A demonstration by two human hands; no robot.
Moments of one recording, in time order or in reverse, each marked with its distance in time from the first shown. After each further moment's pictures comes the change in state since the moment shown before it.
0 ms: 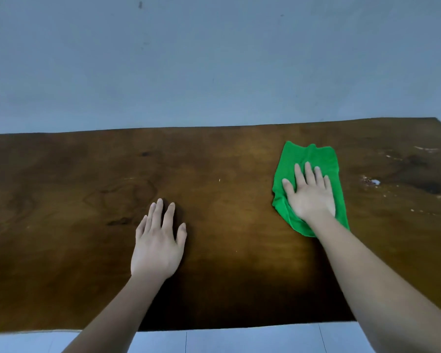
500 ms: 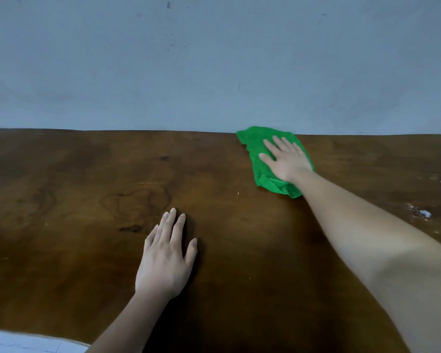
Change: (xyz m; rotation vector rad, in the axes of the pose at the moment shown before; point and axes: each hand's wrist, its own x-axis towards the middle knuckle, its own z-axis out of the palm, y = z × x) left_hand 0.003 -0.001 0.003 0.002 0.032 -0.015; right_hand 0.143 -0.111 -0.035 0.013 -0.070 -0.397
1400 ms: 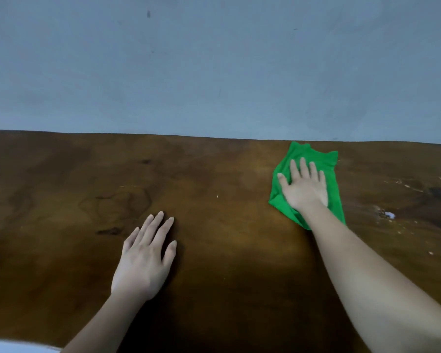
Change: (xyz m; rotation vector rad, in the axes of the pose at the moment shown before) left_hand 0.004 -0.004 0.003 0.021 -0.048 0.037; right_hand -0.074 0.071 0.022 -0.031 0.060 0.307
